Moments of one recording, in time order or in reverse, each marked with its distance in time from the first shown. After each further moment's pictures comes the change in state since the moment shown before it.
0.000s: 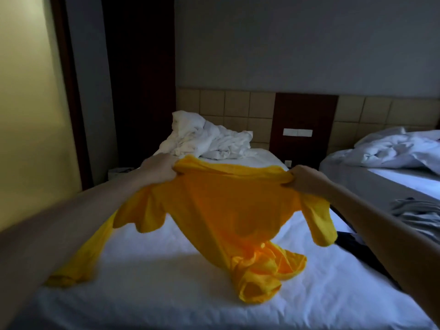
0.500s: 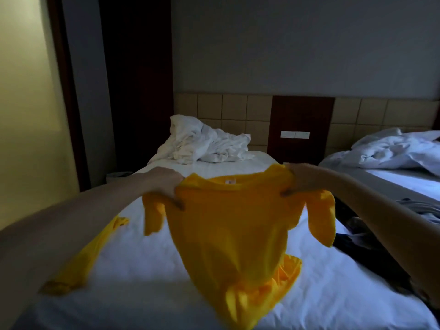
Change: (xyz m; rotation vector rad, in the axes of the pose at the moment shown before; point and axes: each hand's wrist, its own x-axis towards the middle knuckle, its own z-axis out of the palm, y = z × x) left_hand 0.003 0.029 0.003 0.466 -0.323 0.129; right_hand 0.000 0.015 -0.025 0.047 -0.194 -0.076
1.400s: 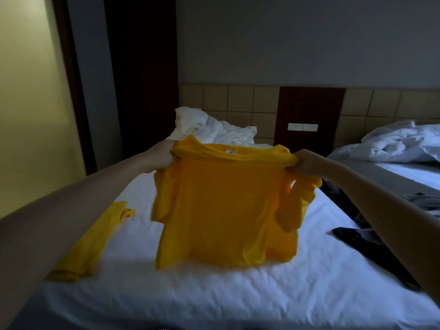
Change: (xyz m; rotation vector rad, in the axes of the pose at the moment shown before) left_hand -0.003 -0.029 -0.007 -0.910 0.369 0.027; right_hand 0.020 -0.005 0.005 0.275 0.178 0.037
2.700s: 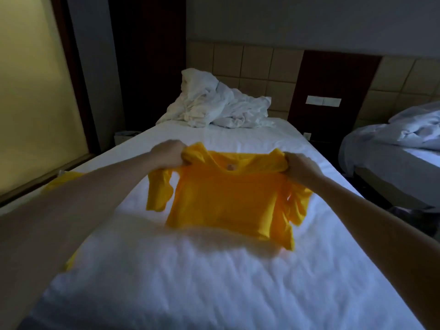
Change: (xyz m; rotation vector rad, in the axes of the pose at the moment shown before) left_hand 0.081 -0.110 0.076 0.507 -0.105 -0.141; right_hand 0.102 0.028 0.125 -0.262 0.141 -0.043
